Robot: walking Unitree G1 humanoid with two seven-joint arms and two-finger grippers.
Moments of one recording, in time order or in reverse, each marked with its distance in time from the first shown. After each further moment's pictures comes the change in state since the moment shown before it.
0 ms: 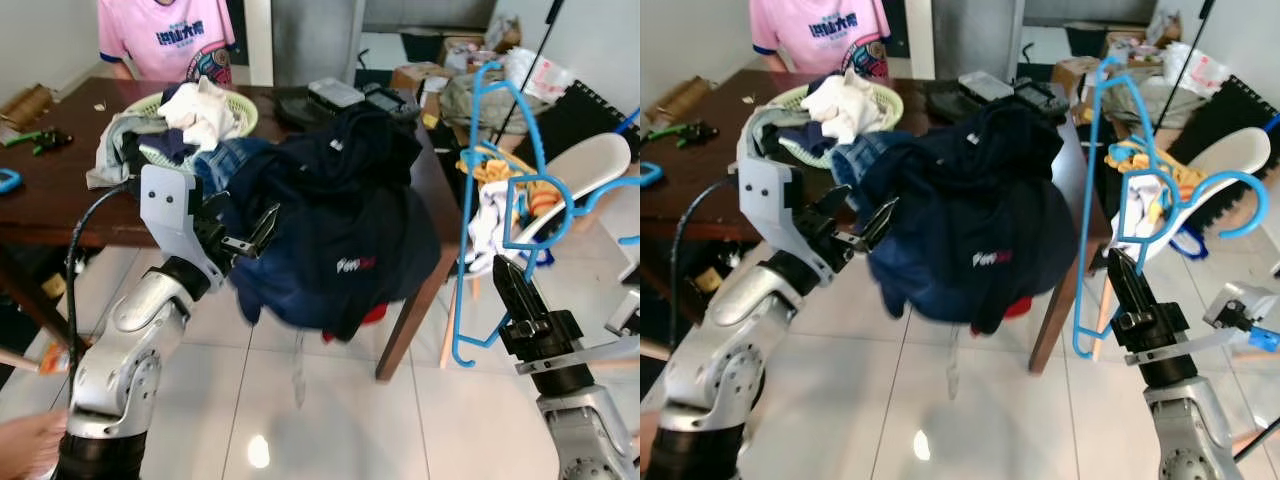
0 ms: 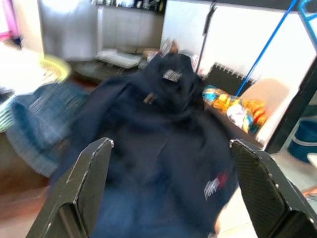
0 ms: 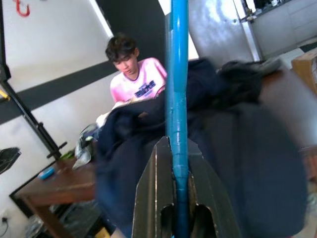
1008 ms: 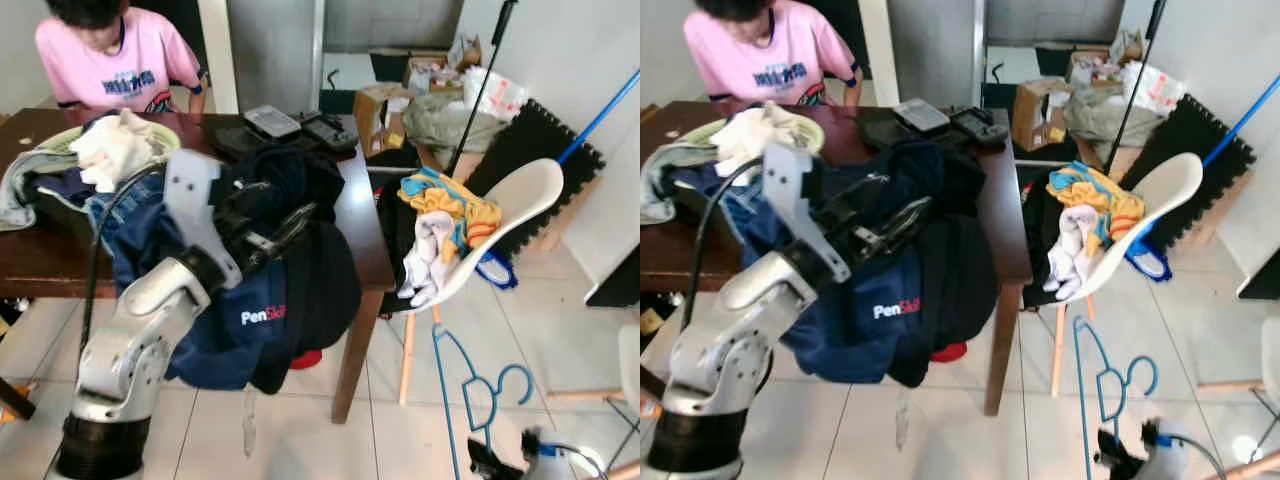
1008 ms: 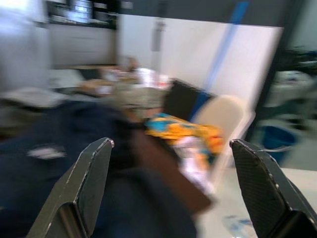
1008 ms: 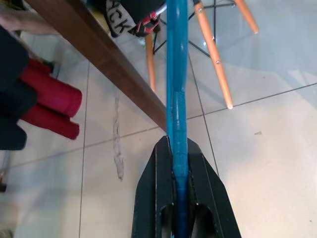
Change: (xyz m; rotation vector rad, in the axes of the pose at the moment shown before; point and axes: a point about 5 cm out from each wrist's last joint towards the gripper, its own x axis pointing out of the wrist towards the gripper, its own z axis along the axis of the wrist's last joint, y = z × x) left arm 0.015 0.001 0.019 0.018 -0.029 -0.115; right arm -0.149 -0.087 -0.135 -0.029 0.644 -0.562
